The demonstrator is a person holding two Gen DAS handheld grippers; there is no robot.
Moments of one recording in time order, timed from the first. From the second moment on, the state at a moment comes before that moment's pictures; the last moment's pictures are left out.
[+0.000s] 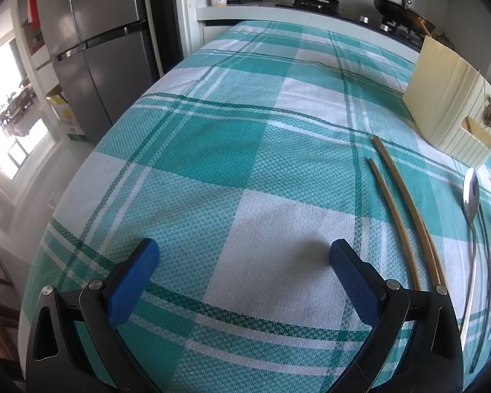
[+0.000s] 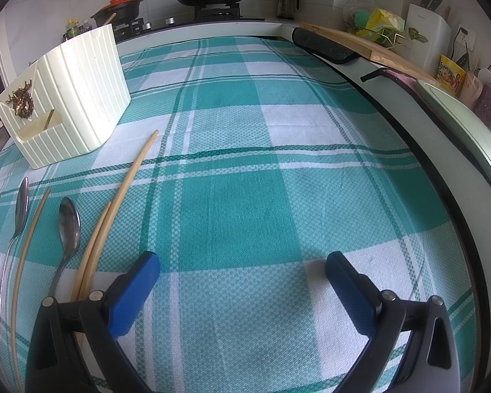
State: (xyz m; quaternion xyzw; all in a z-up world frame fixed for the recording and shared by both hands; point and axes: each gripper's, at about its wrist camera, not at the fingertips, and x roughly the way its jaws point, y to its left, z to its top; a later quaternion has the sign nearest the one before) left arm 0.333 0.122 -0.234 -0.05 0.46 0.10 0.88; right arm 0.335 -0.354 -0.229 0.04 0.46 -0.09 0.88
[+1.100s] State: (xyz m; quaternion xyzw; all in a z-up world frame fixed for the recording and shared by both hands) left arm 0.333 0.124 -0.234 -0.05 0.46 0.09 0.88; right arm 0.335 -0.354 -0.229 0.04 0.46 -0.09 0.88
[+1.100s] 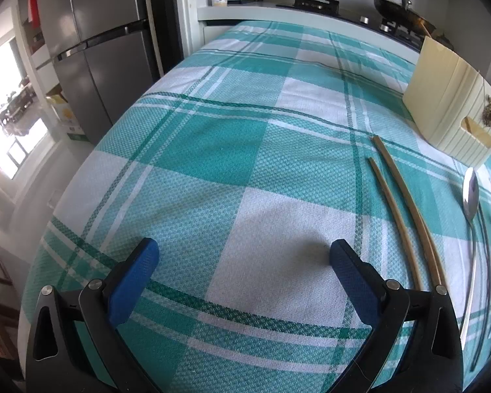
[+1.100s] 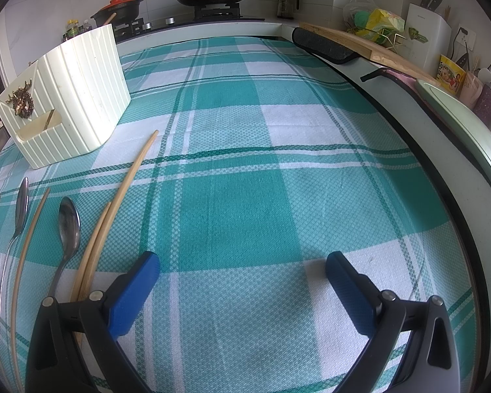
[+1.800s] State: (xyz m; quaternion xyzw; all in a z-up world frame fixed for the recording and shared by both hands) left arm 0.333 0.123 -0.235 -0.05 0.46 0.10 0.88; right arm 0.335 -0.353 -0.229 0.04 0.46 -0.09 0.88
